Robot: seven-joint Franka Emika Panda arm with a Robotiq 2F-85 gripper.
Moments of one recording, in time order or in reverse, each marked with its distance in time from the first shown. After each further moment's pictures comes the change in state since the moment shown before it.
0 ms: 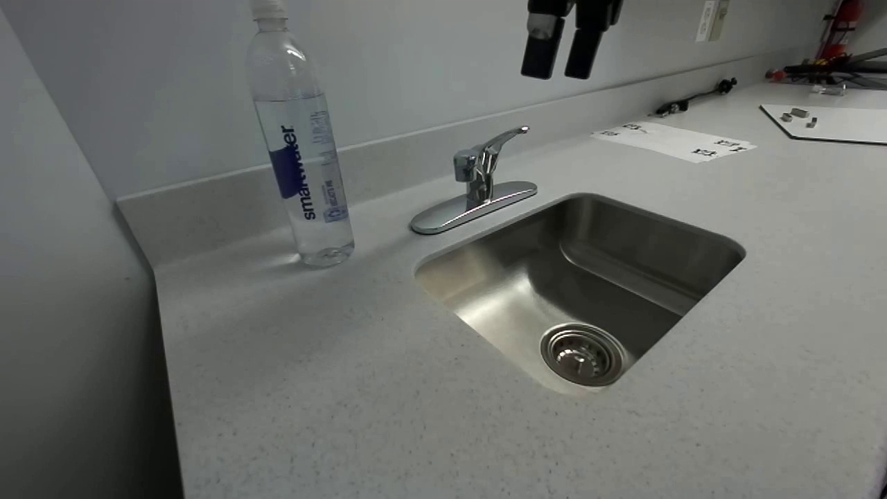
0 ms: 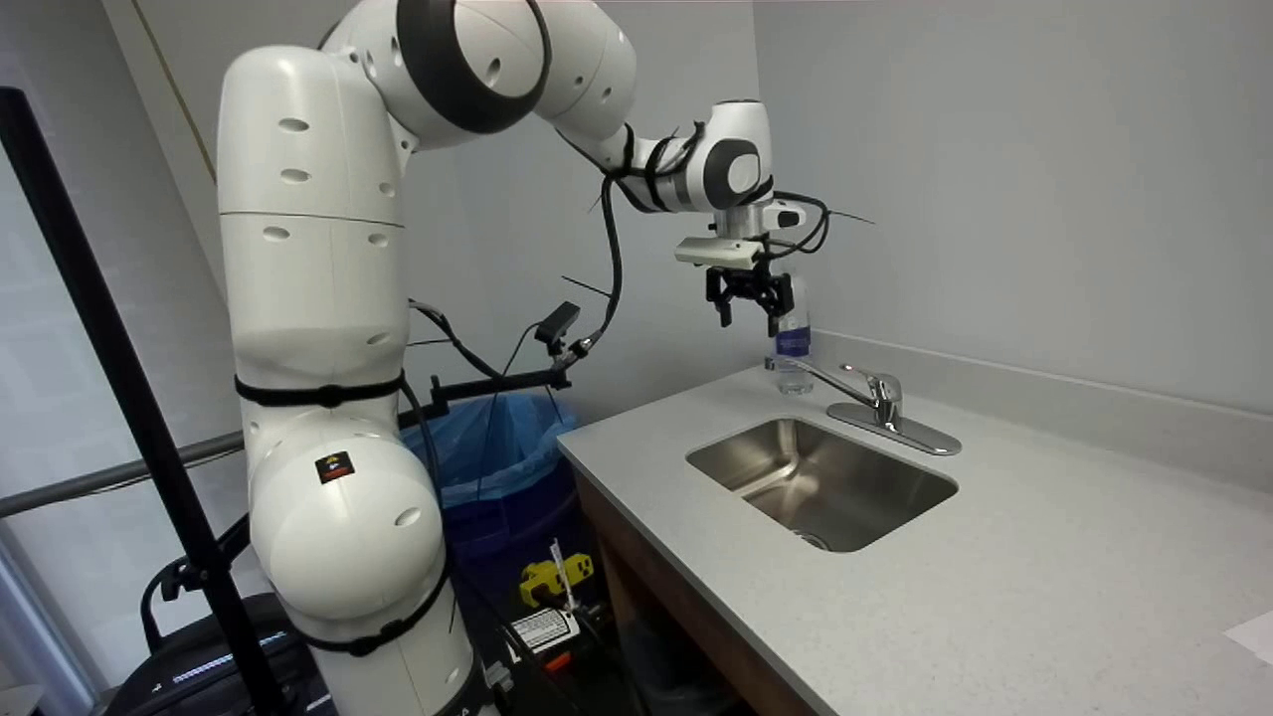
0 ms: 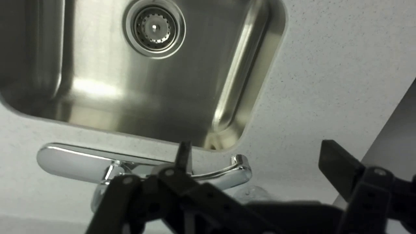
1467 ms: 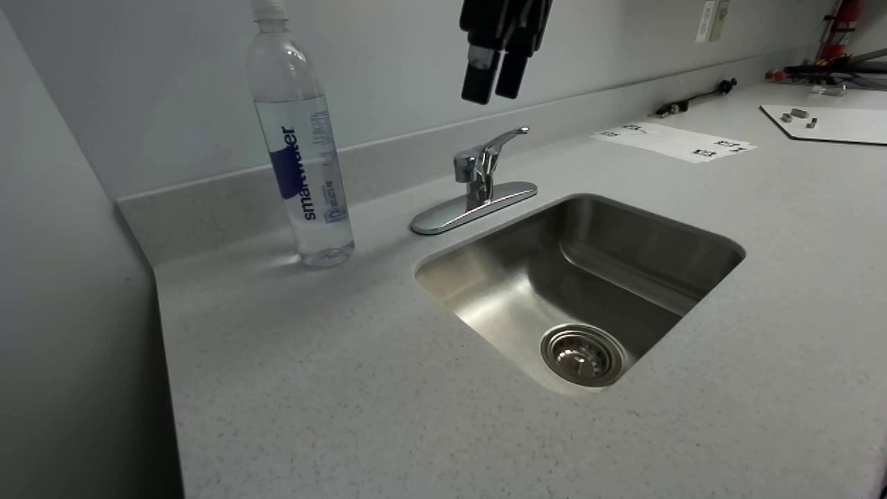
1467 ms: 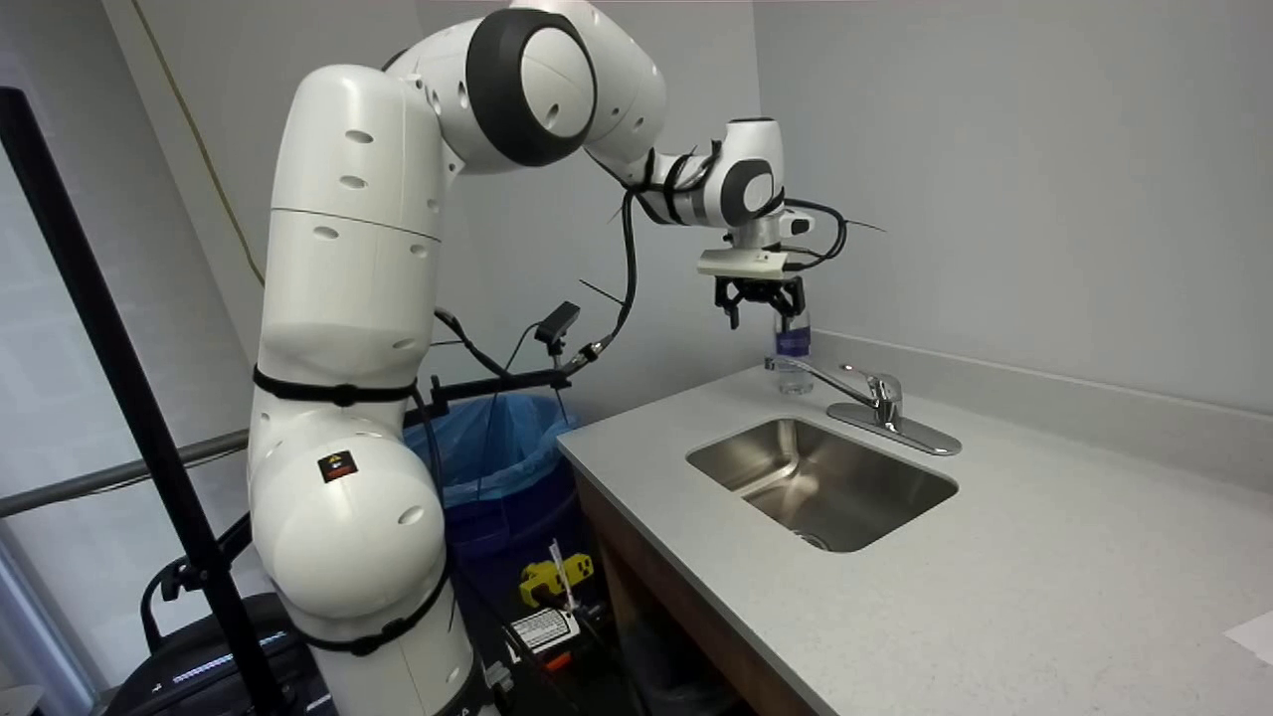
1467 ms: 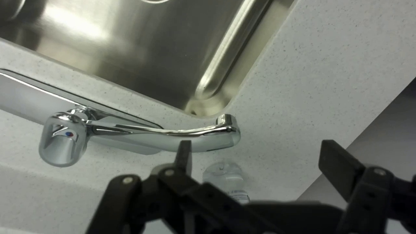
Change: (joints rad) arm 0.016 0.135 0.002 0.123 0.008 0.079 -0.195
